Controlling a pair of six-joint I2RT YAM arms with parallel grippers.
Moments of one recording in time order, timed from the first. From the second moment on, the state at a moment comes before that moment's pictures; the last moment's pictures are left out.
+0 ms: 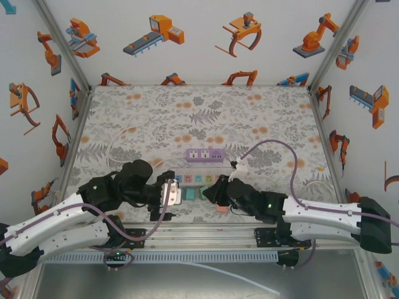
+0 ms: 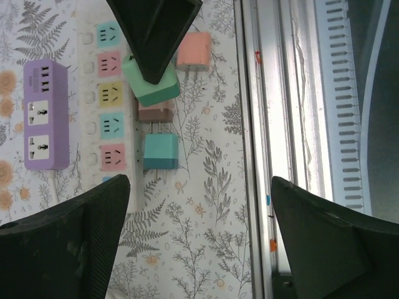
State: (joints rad) left arm -1.10 0.76 0.80 -0.71 0.34 0.54; right arm 1.28 0.94 0.45 -0.07 0.39 1.12
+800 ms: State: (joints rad) left arm -1.12 0.77 0.78 -0.72 0.28 0.52; right arm 1.42 1.23 0.42 0.01 0.55 1.46
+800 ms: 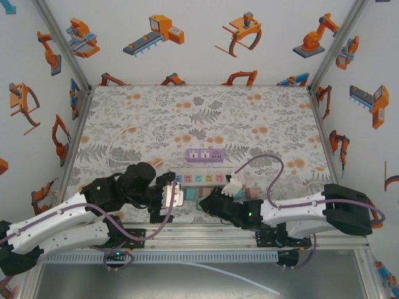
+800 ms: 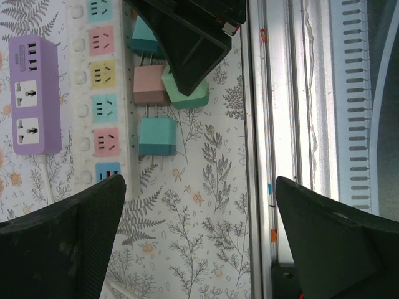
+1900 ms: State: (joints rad) left arm -1.12 0.74 0.77 -0.70 0.29 0.48; right arm 1.44 1.04 0.47 -0.27 0.58 1.58
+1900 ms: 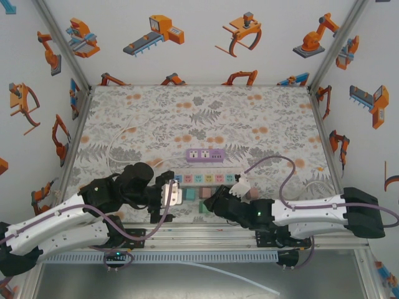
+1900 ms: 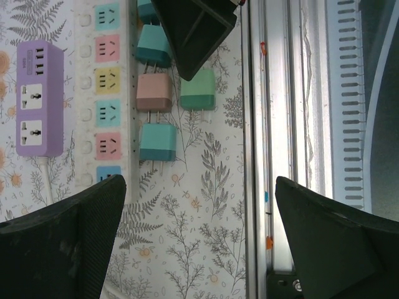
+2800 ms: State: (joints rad) left arm -0.82 0.81 0.62 -0.20 -0.46 0.06; right arm 0.47 0.86 0.56 -0.16 0.72 0.34
